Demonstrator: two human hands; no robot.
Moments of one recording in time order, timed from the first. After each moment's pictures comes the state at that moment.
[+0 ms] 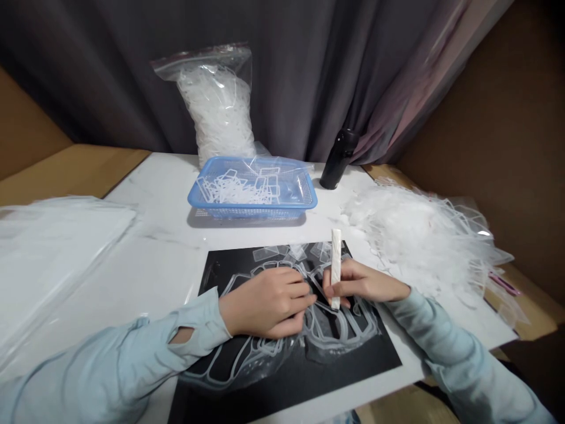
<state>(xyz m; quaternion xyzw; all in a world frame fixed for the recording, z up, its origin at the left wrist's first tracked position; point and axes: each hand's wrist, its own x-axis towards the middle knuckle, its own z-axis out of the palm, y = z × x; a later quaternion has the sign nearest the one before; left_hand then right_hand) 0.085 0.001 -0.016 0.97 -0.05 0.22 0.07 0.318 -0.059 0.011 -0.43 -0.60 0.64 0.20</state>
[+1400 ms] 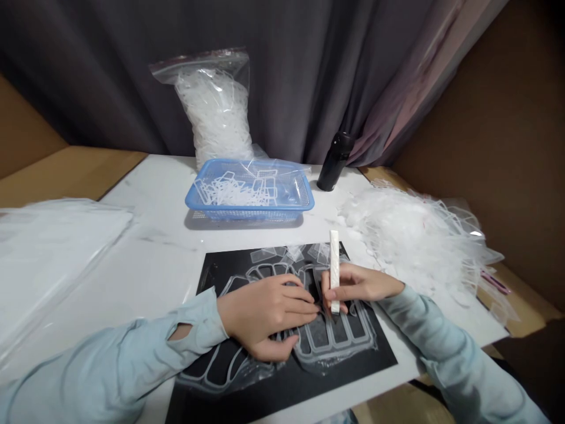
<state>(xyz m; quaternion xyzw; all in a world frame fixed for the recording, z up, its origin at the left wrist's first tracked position) 0.084 0.004 -0.021 0.94 -0.16 0.24 0.18 0.322 -0.059 0.005 -0.36 -0.58 0.70 0.20</state>
